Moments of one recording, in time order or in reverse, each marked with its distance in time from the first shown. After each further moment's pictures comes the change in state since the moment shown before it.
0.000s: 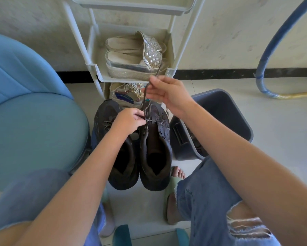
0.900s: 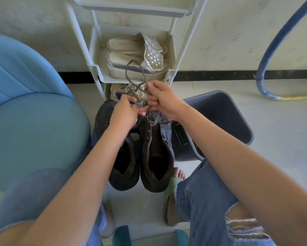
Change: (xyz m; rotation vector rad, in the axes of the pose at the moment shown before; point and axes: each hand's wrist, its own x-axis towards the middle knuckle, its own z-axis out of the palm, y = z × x) left_hand -0.003 0.021 -0.009 -0.122 0.290 -0.030; right_hand 0.009 0.015 0.008 -0.216 -0.088 0.081
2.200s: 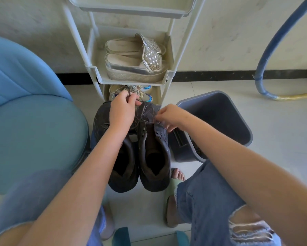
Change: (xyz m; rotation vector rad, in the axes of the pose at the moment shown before) left_hand 0.006 0.004 0.004 -0.106 0.130 0.136; right_hand -0.022 0.011 -0.014 -0.847 0.105 0.394
